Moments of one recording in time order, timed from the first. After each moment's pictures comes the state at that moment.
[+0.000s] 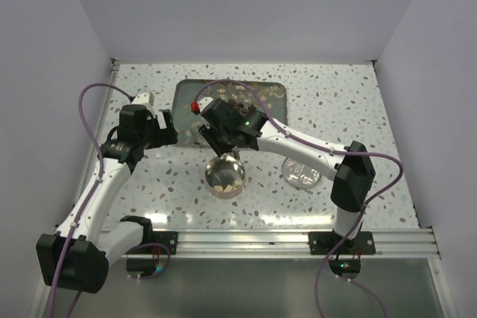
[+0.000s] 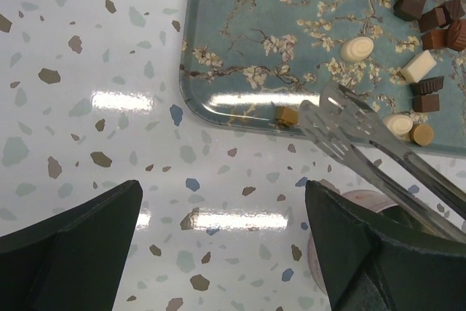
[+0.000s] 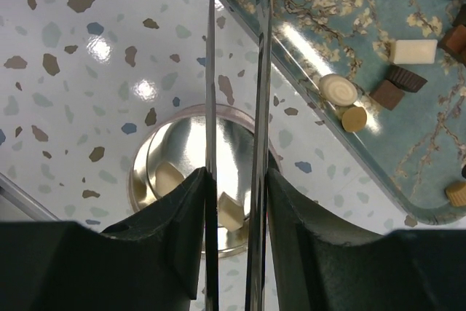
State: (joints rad) left arm -0.14 1.02 0.84 -0.50 -0.04 -0.30; right arm 1.00 1.83 1.68 -0.76 0.18 0.17
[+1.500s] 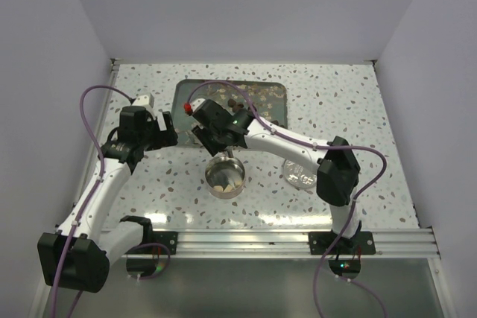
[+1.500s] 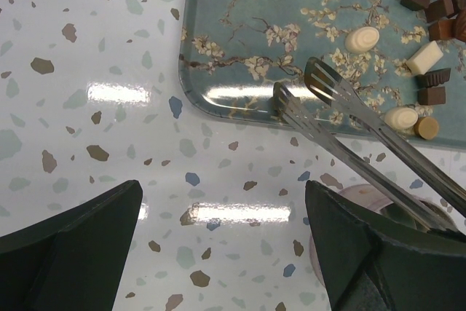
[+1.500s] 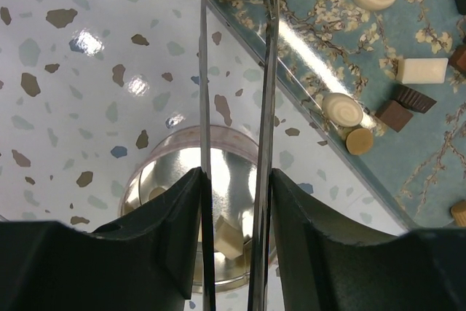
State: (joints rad) left arm -0.12 1.03 0.82 -0.50 -0.02 -0.30; right arm 1.00 1.95 1.77 -0.75 0.20 0.17
